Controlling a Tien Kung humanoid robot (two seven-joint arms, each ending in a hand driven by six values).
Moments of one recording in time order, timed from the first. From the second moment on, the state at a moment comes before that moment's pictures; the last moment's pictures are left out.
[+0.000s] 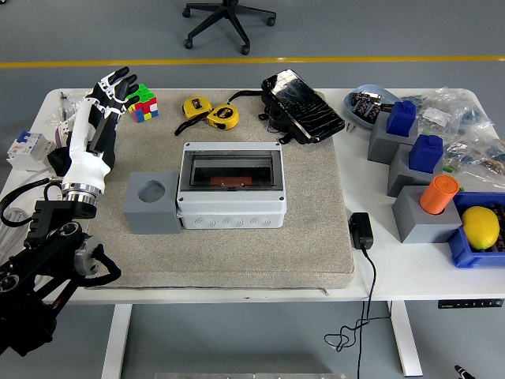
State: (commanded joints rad) left arm -0.34 0.27 -1.01 -1.31 0.77 0.39 -0.43; right arm 0.04 -0.20 0.84 0.43 -0.18 -0.23 -0.02
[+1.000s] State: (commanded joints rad) left arm -0.31 0.28 -1.07 -1.33 0.77 0.38 -0.43; right arm 0.05 -0.20 0.82 0.43 -0.18 -0.23 -0.03
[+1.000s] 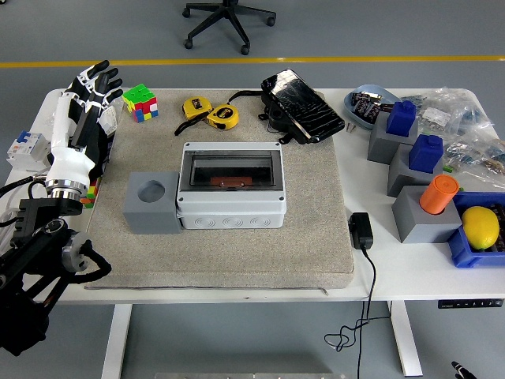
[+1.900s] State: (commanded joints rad) left arm -0.31 0.27 -1.08 -1.34 0.78 0.38 -0.43; right arm 0.05 -0.20 0.84 0.43 -0.18 -0.22 -0.04
